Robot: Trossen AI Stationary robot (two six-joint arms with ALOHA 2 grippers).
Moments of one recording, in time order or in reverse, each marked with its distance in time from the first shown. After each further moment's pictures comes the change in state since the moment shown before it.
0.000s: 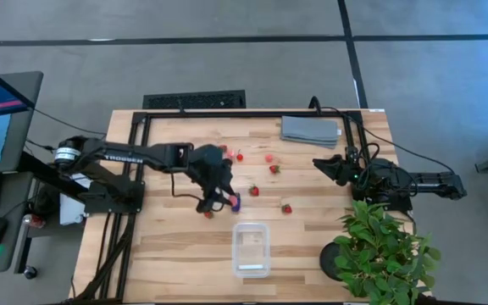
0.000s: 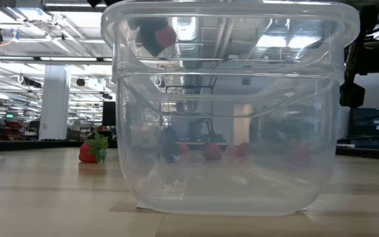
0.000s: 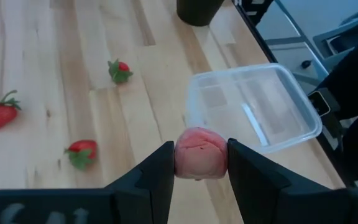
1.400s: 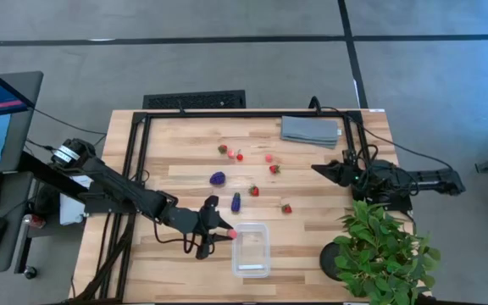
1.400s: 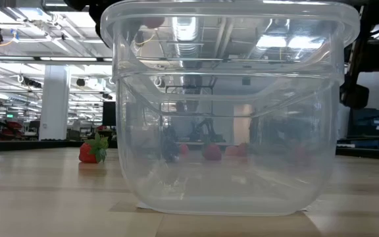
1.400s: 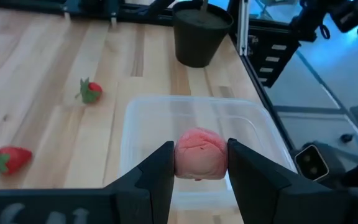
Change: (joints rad) left arm -0.497 0.000 -0.309 0.599 -0.647 -0.404; right arm 0.068 0.000 0.000 -0.002 -0.012 0.139
